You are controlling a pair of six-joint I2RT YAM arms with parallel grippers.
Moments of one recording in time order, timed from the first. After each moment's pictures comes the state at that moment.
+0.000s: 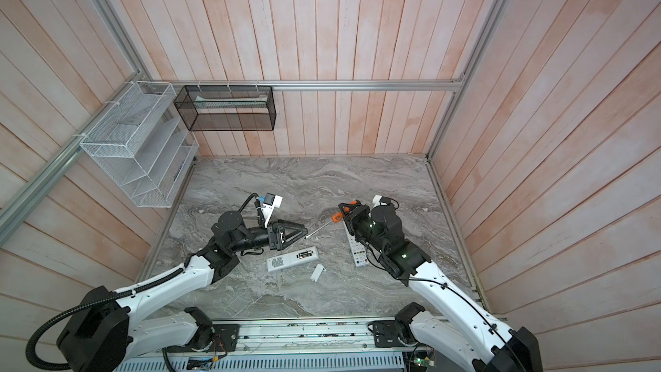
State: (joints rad) left arm -0.65 1.21 0.59 0.59 0.73 -0.86; right arm 0.60 0.91 0.68 -0.06 -0.03 1.50
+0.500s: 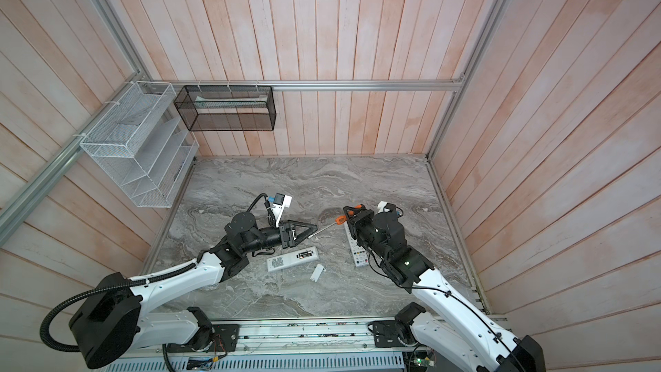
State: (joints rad) left arm -0.72 1.28 0.63 0.63 0.60 -0.89; right arm 0.61 0.85 0.63 -0.07 0.03 1.55
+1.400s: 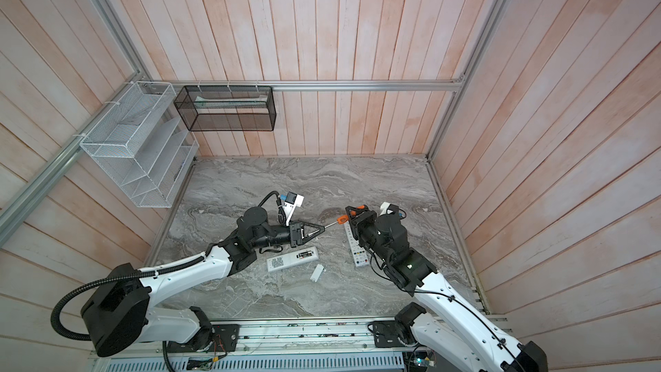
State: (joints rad) left arm -0.76 1.36 0.72 0.53 0.62 -0.83; right arm 0.62 0.82 0.63 -0.08 0.06 1.56
